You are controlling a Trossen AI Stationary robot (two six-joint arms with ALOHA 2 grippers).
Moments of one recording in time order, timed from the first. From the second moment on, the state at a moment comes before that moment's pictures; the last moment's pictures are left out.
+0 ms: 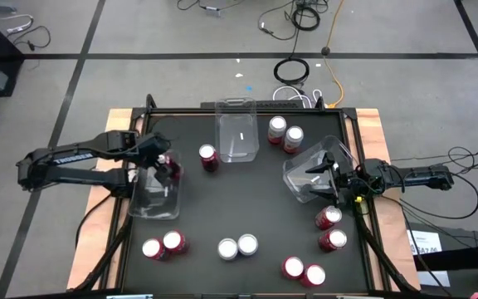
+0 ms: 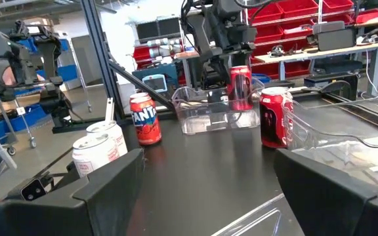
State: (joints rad) left arm 0.30 0.89 0.80 -1.16 -0.08 -0.46; right arm 0.08 0.00 0.01 0.02 0.00 0.17
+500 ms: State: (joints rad) left arm 0.30 1.08 0.80 -1.16 -0.09 -0.46; right arm 0.08 0.00 0.01 0.02 0.00 0.17
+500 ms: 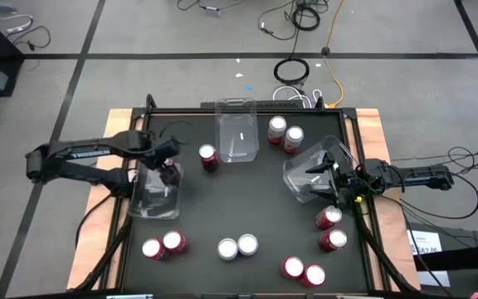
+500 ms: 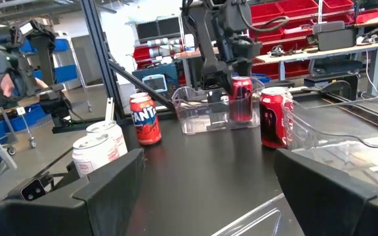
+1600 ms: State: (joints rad) left arm 0.29 1.12 0.81 -1.10 -0.13 -0.46; right arm 0.08 0.00 0.01 0.03 0.00 0.17
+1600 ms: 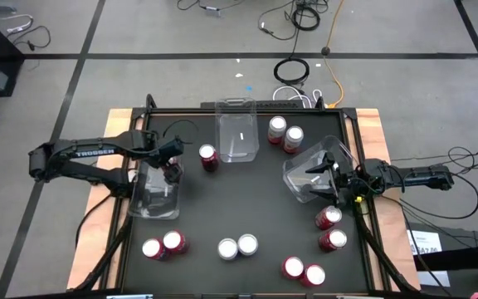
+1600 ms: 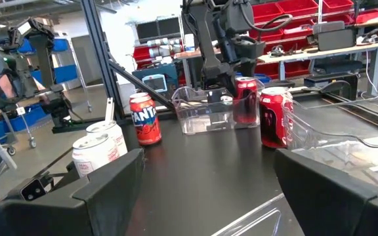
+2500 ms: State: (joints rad) left arm 0.29 1.12 0.81 -1.11 -0.02 -0.49; right arm 0.08 0.00 0.01 0.02 0.00 0.17
